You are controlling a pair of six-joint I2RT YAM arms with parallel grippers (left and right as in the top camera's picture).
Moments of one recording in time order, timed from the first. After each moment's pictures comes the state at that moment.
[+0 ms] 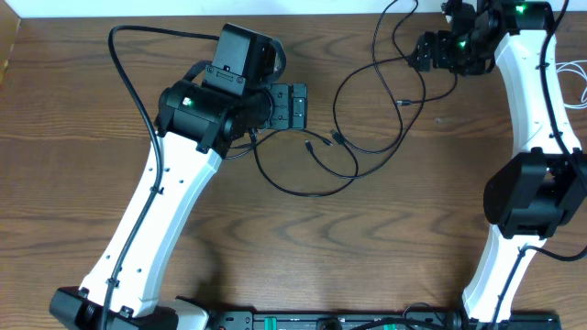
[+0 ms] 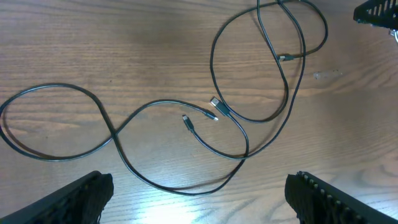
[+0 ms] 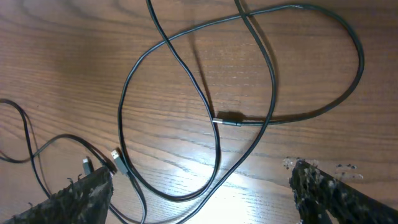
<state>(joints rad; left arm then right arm) -0.41 1.56 1.69 -1.08 0.10 -0.33 -0.01 2.16 2.15 -1.17 -0.32 0.03</state>
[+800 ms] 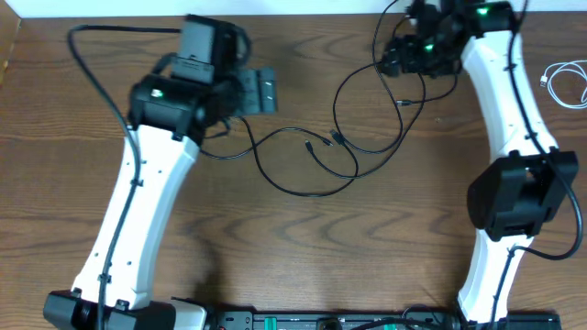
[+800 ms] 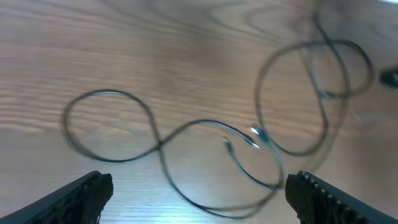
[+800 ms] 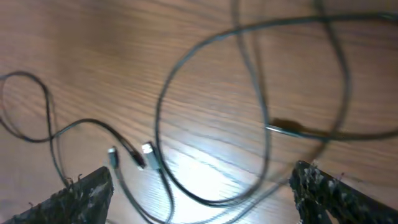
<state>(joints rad) -0.26 1.56 1.69 -1.06 0.04 -0.33 0.13 2.16 2.15 -1.15 -0.31 0.04</state>
